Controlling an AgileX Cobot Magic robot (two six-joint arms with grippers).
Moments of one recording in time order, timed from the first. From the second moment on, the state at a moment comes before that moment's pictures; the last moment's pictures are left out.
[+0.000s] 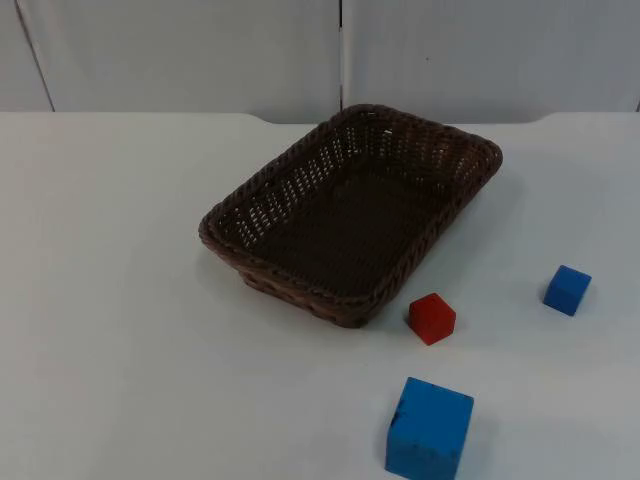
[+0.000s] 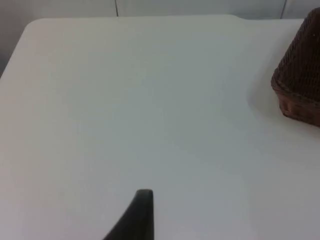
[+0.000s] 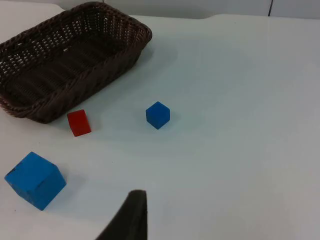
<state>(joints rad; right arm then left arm) 0.12 0.00 -0.52 0.06 1.09 -0.06 0.03 0.00 -0.50 -0.08 1.07 0.05</state>
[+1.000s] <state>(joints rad) 0.12 0.00 -0.52 0.06 1.09 -0.06 0.03 0.31 -0.65 -0.14 0.94 0.05</state>
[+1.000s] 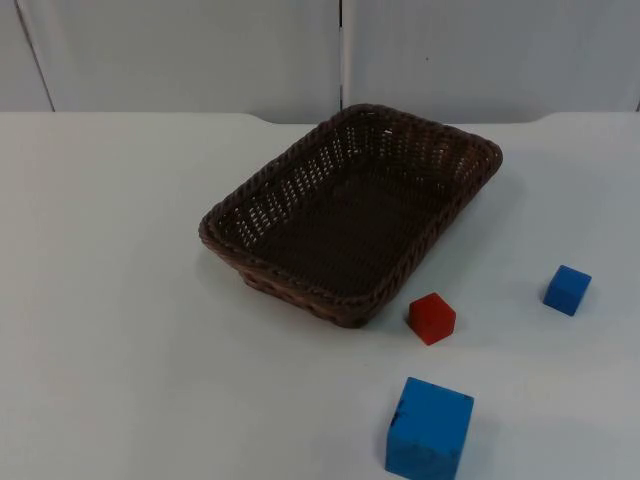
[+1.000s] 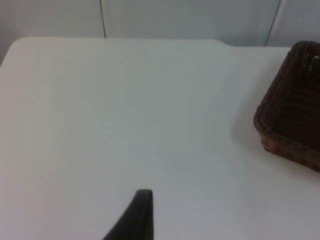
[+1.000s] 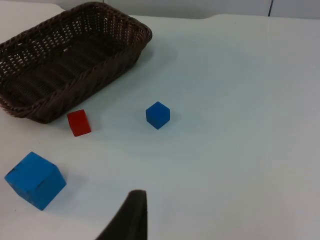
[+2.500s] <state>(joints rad) 0.12 0.00 -0.52 0.06 1.09 -0.05 -0.01 1.36 -1.21 -0.55 0.70 0.54</state>
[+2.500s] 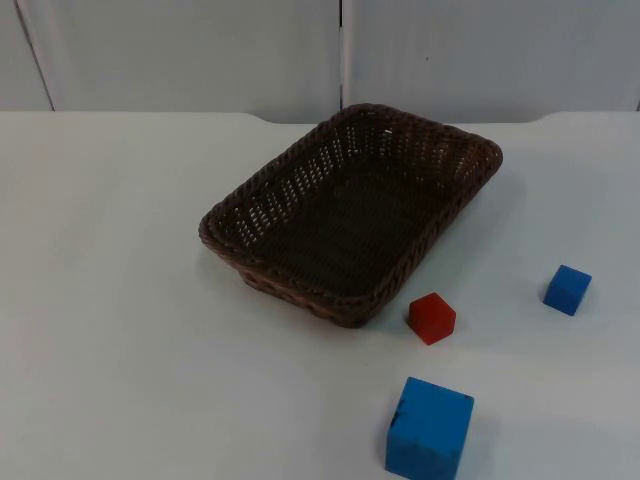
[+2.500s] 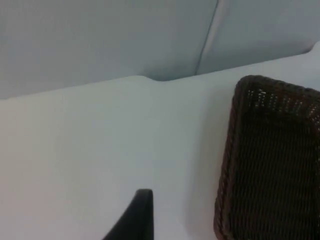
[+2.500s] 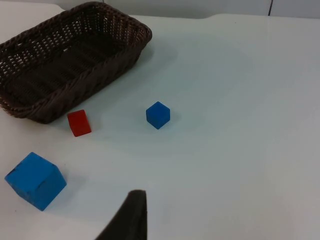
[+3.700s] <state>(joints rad) 0.12 0.00 -0.52 0.06 1.09 -0.05 -0.26 2.25 -1.95 -0.35 0.90 0.54</state>
